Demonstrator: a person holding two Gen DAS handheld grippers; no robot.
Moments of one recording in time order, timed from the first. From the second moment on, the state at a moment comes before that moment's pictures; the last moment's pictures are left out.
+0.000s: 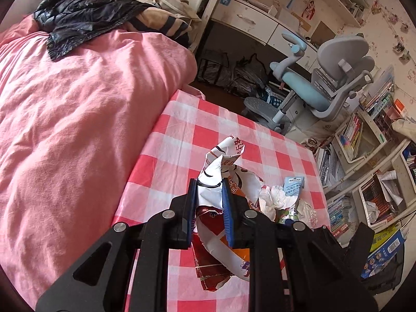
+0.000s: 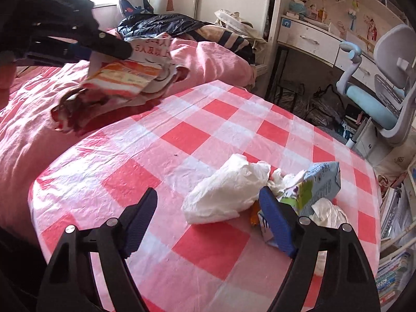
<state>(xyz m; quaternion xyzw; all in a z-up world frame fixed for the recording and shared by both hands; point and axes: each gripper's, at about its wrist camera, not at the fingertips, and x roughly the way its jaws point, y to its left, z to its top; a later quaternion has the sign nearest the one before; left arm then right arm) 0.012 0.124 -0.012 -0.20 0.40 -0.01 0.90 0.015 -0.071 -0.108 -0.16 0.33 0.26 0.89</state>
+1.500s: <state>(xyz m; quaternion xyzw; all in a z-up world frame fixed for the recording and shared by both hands) 0.028 0.030 -0.103 0.01 0.55 -0.04 0.84 -0.039 -0.121 -0.130 -0.23 0.41 0.28 0.84</state>
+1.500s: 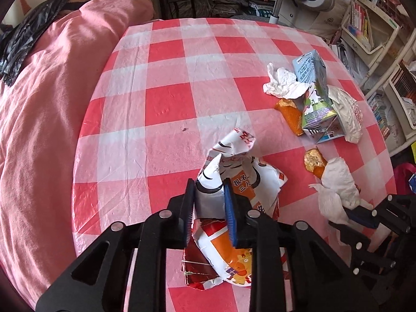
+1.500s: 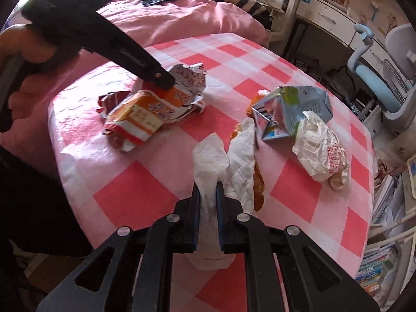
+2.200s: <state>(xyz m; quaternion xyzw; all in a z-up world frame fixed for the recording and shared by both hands) 0.022 0.039 -0.060 -0.03 0.49 -0.05 0.87 -0.054 -0.121 -0.125 -0.24 0.38 0.33 0.83</state>
